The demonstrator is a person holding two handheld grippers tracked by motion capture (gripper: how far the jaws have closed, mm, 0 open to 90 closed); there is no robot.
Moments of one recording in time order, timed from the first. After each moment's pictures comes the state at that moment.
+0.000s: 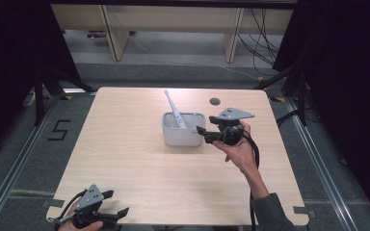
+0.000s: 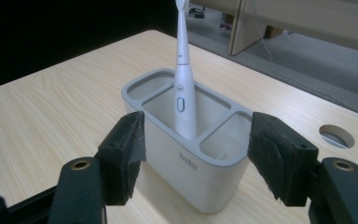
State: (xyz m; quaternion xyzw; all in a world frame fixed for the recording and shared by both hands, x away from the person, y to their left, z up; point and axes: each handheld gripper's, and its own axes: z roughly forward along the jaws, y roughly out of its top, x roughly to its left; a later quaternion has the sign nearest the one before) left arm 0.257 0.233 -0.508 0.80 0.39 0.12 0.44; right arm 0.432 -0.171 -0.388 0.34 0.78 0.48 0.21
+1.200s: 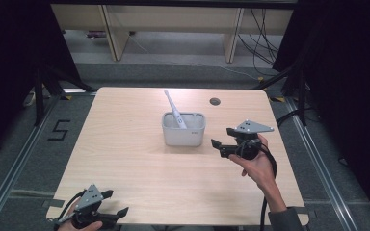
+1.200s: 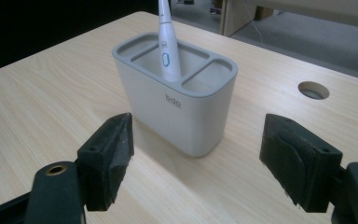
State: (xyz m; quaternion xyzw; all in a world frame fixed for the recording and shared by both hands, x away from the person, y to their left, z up) left arm 0.256 0.234 -0.506 0.80 0.39 0.12 0.44; right arm 0.397 -0.214 -0.399 0.38 0.77 0.47 0.19
